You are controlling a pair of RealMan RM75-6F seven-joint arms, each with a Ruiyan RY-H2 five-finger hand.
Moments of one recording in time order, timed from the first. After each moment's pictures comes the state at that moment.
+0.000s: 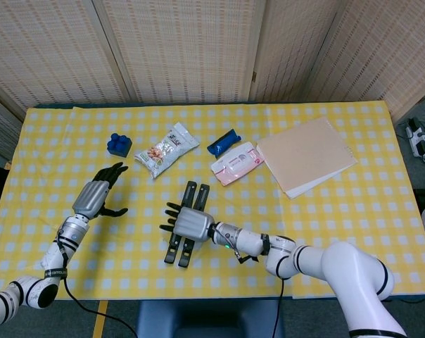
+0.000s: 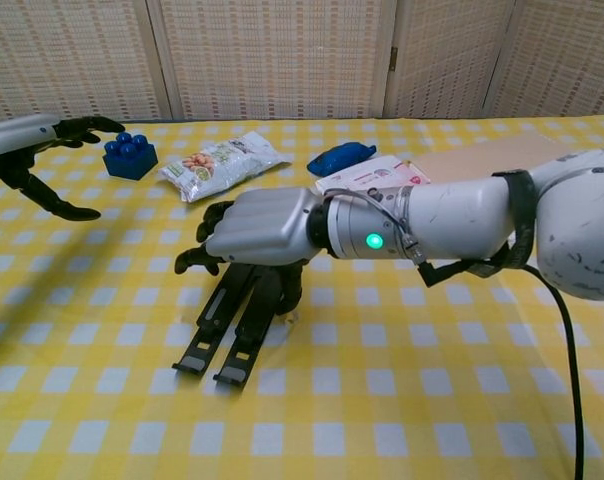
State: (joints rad) left arm -0.63 -1.41 -0.16 -1.30 1.29 0.94 -0.25; right arm 1.23 -1.78 -0.01 -1.04 -1.66 0.70 -0.06
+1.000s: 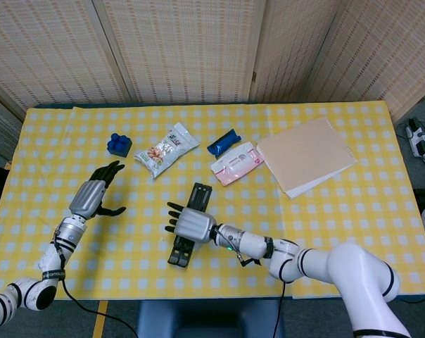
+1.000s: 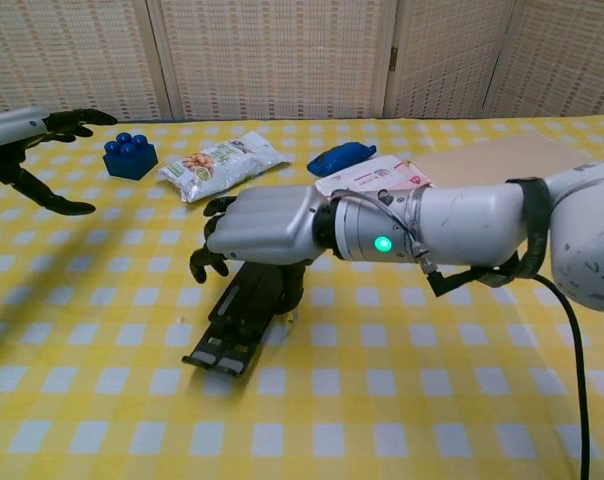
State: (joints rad) left arm -0.61 -1.41 -0.17 -1.31 1.30 0.98 -0.26; right arm 1.19 -1.77 0.01 -1.09 -1.64 0.75 -0.11
